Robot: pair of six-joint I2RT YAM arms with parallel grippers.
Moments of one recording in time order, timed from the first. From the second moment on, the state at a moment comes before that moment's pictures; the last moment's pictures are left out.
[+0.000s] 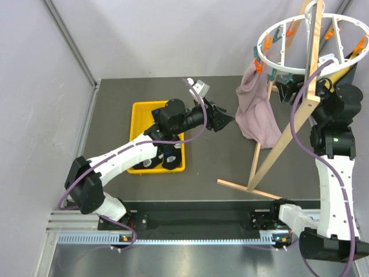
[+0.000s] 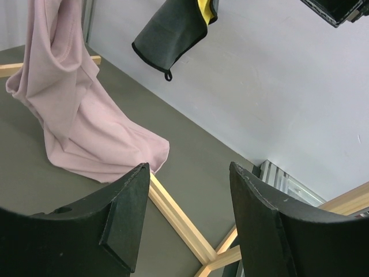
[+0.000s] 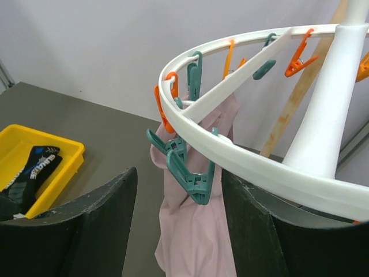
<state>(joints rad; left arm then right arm) -0.83 1.49 1.21 0.36 0.30 -0.47 -0.11 0.97 1.31 -0.28 -0.44 -0.06</state>
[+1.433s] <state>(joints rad) -0.83 1.49 1.17 0.34 0.29 -0.50 0.05 0.96 1.05 0.17 -0.18 0.09</state>
